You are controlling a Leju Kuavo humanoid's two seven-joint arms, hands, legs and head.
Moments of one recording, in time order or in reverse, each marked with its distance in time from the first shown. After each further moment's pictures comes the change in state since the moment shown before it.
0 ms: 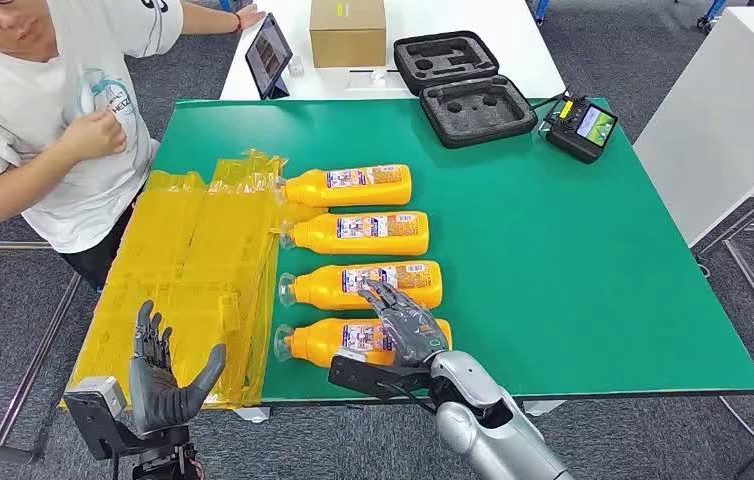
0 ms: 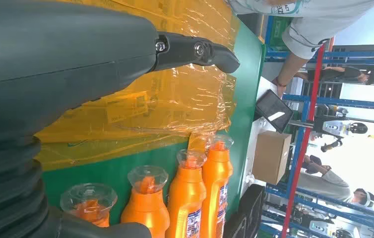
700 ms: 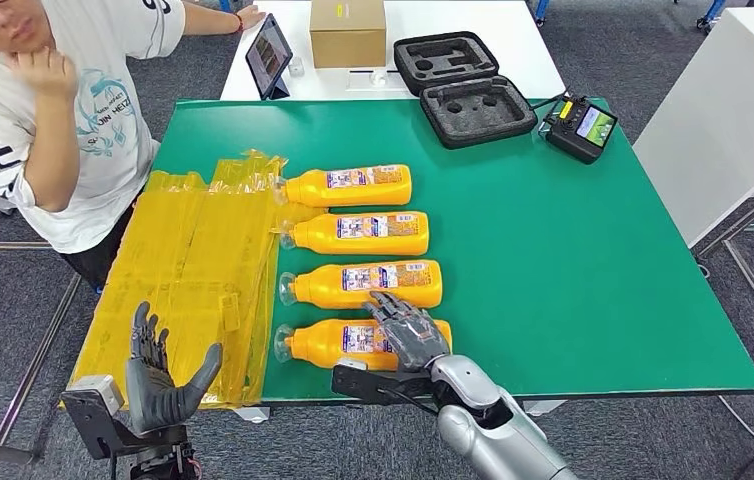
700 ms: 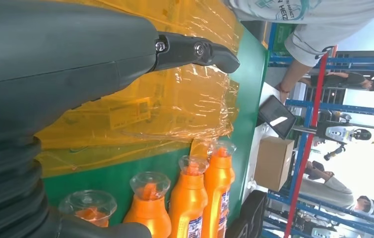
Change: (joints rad) left arm -0.002 0.000 0.011 0.006 0.008 0.011 0.006; right arm -0.024 -0.024 0.043 0.060 0.006 0.049 0.050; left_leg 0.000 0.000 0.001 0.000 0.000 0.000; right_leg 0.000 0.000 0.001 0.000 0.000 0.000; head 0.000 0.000
